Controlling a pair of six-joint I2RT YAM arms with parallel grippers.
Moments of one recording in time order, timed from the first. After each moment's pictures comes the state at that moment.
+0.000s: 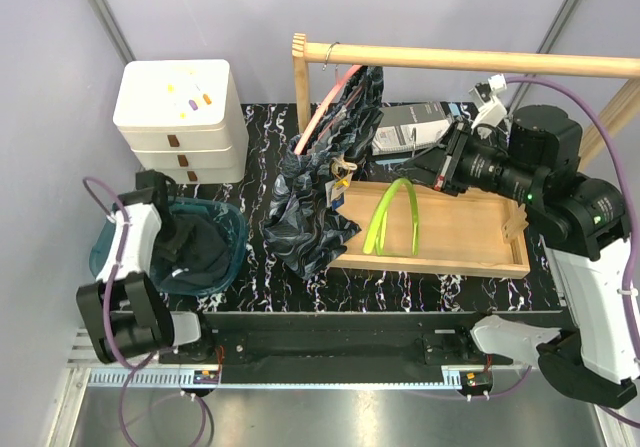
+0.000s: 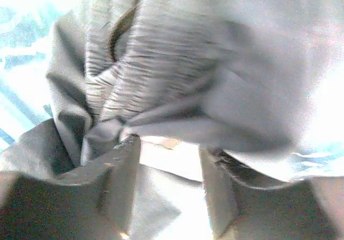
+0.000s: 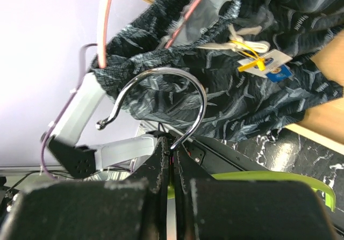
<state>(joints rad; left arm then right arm) 0.26 1.30 0.91 -1.00 -0.15 -0.95 0.51 1.14 1.88 -1.05 -0.36 0.76</state>
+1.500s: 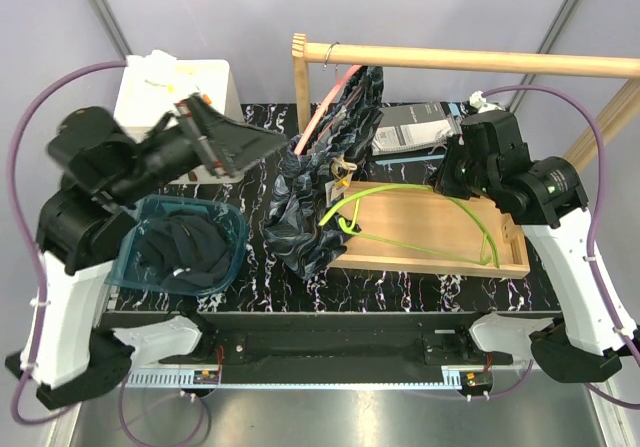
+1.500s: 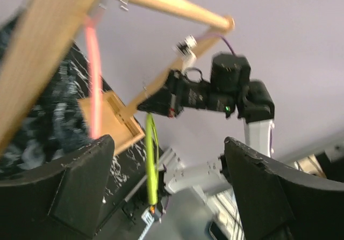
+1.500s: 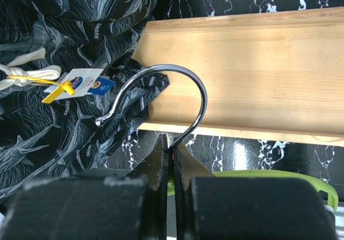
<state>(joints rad) -0.46 1.07 1.88 -0.73 0.48 -0.80 0.51 1.22 1.78 -1.28 0.20 0.58</state>
